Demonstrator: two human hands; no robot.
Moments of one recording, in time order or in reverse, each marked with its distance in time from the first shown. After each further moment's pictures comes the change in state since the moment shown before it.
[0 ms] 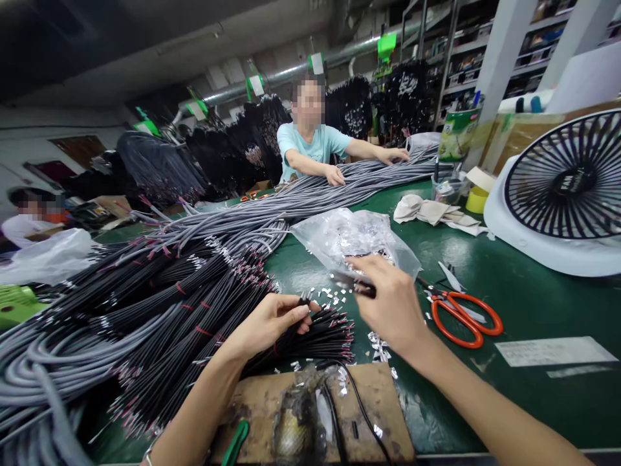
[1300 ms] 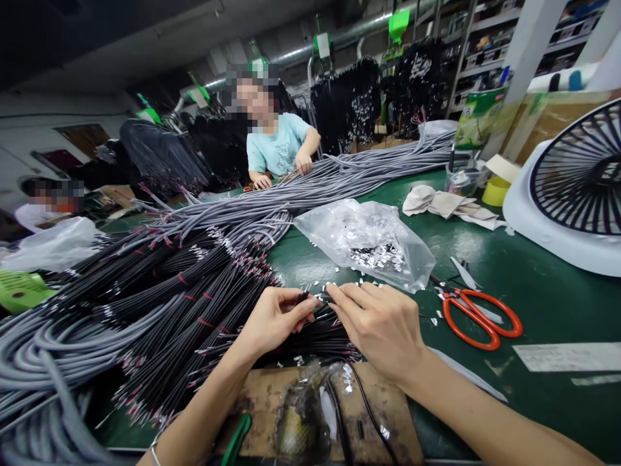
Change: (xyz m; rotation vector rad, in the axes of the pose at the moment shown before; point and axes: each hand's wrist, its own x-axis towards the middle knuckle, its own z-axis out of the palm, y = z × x) left_hand -0.001 -0.004 0.009 0.154 0.184 0.002; right_hand -0.013 -0.029 0.008 -0.438 0.038 -0.356
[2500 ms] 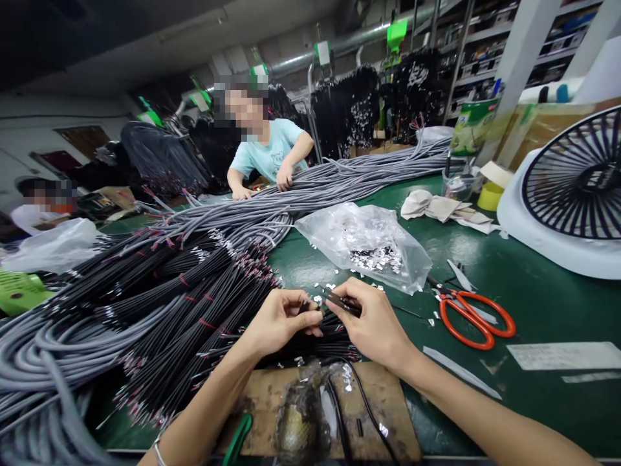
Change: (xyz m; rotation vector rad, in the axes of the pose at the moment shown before) left_hand 0.001 0.000 0.004 -0.310 -0.139 -0.014; right_hand 0.004 0.001 0.014 0.840 -0.177 0.443
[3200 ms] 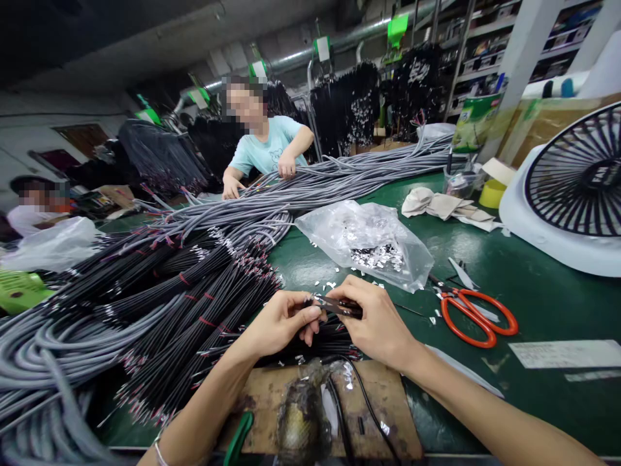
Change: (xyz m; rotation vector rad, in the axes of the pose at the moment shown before) left_hand -0.003 0.005 0.000 0.043 -0.106 0.001; right_hand 0.001 -0.002 -0.003 -0.002 -0.068 -0.039
